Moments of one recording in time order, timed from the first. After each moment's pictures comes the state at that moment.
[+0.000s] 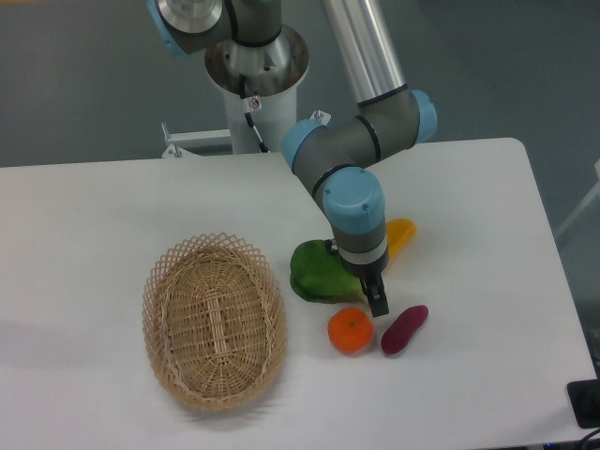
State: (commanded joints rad) arm 2.47 -2.03 -1.80 -0.78 1.73 1.86
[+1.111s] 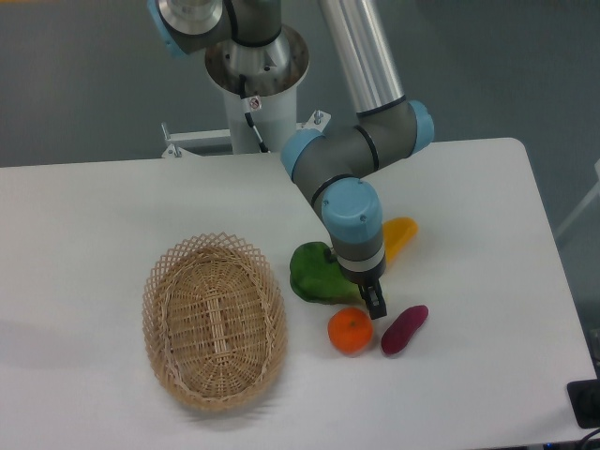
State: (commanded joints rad) arm 2.47 -2.06 -1.79 -0.77 1.74 1.82
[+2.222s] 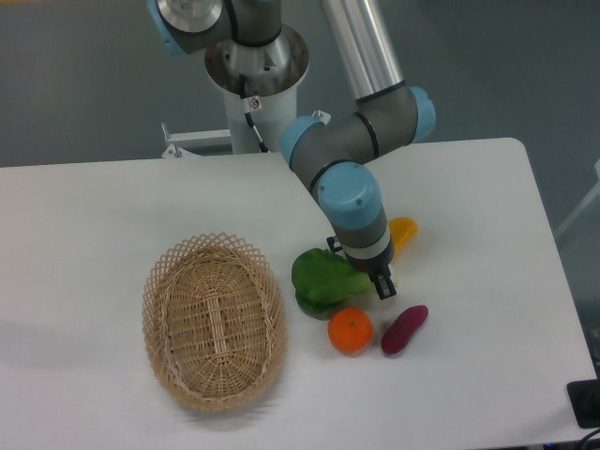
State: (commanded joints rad) arm 2.47 -1.97 -1.79 -0.78 1.80 1.81
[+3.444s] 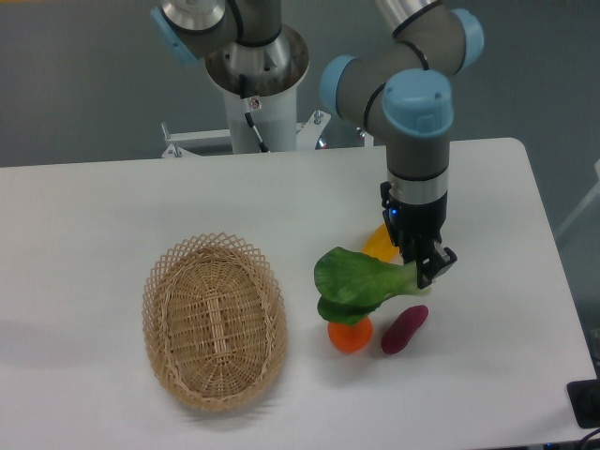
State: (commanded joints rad) arm 2.63 -1.85 -1.69 -0.78 1.36 1.54
